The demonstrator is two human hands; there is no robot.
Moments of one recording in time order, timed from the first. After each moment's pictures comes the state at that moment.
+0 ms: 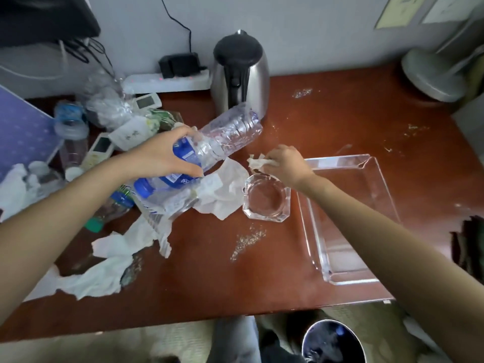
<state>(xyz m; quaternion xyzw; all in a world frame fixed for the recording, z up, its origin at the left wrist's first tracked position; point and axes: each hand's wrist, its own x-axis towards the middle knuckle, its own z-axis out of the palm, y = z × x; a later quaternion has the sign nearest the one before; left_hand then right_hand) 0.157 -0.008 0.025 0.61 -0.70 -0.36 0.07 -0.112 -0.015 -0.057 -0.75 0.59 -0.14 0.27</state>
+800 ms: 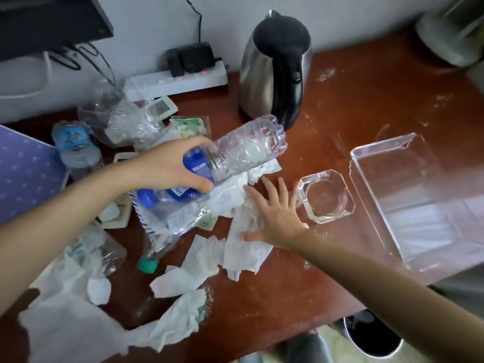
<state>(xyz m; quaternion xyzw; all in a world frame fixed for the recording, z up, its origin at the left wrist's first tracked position) 0.254 -0.063 0.020 0.47 -0.77 -0.43 -0.01 0.042 0.051 -0.110 -0.73 0.64 0.04 0.23</state>
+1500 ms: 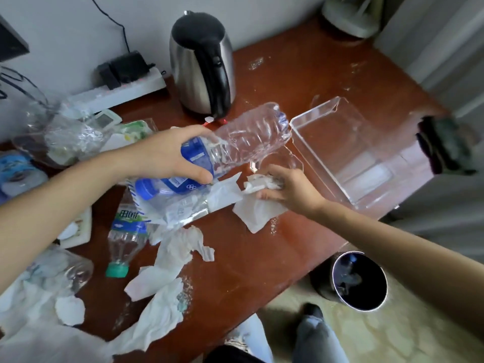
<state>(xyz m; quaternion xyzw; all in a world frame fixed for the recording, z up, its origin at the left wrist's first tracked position) 0.187 -0.033 0.042 0.35 -0.84 -0.41 -0.04 -0.031 0.109 -0.053 -0.64 0.63 -0.31 0.31</state>
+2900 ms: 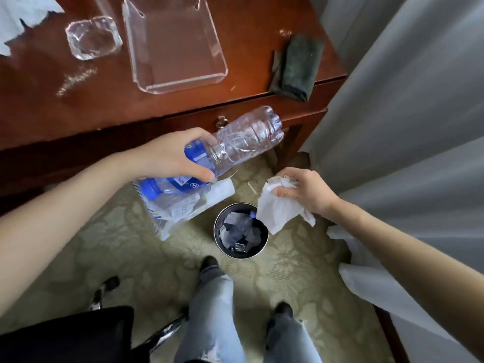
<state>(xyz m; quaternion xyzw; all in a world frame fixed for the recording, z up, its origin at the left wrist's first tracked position) -0.159 0.339 -0.049 0.47 -0.74 -0.47 0.00 -0.432 0.434 -0.128 -0.60 0.64 -0.18 0.44</state>
